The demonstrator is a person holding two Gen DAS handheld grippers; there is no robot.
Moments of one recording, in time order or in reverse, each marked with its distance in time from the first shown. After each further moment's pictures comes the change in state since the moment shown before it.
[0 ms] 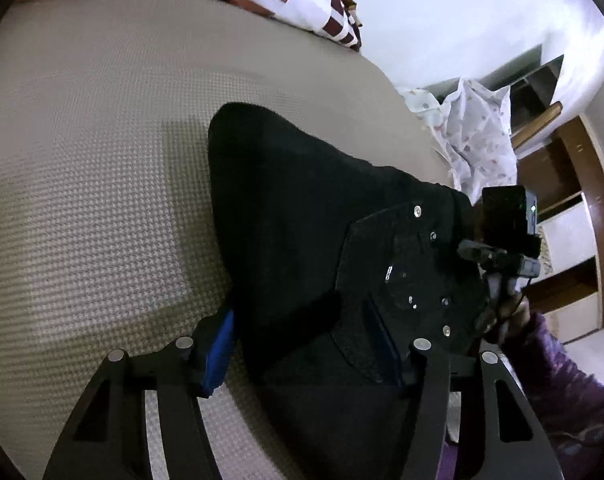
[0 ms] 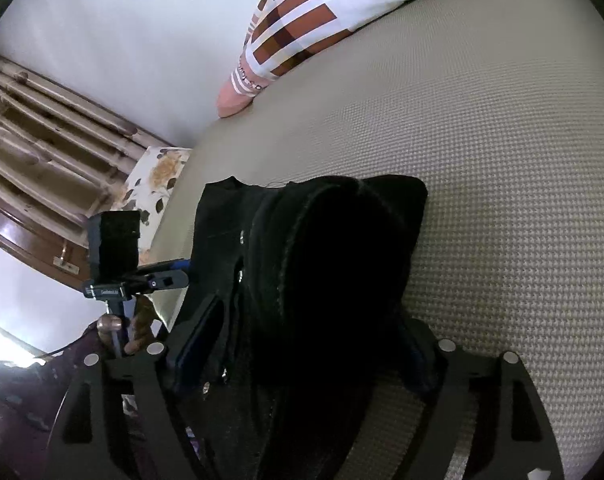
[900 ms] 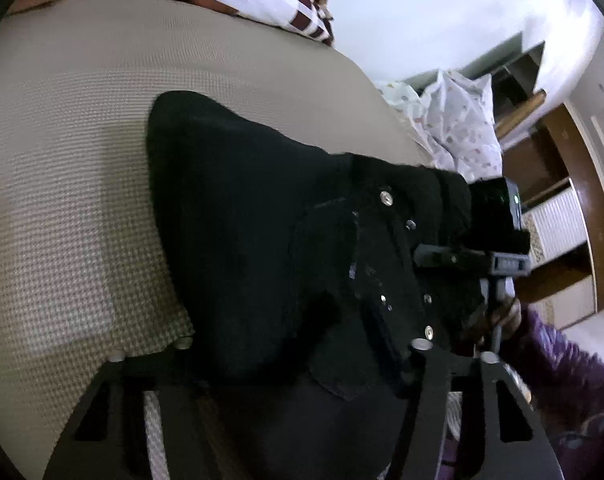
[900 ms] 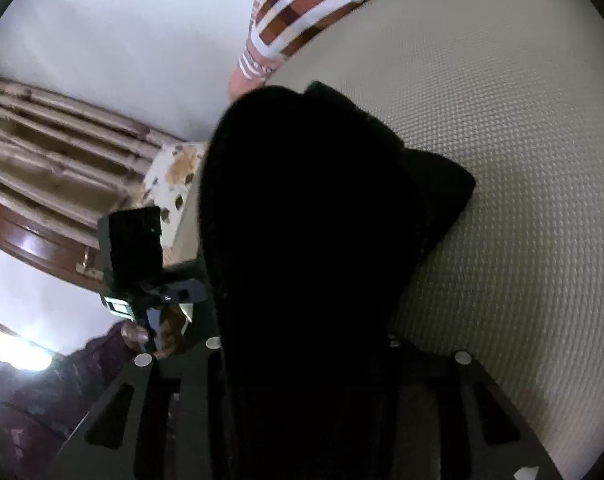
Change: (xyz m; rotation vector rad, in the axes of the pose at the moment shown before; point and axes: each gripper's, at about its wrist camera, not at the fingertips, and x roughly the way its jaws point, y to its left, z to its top) left arm 0.016 -0.033 -0.003 0.042 -0.023 -0.025; right arm 0.015 0.009 -0.020 0.086 0.023 0.111
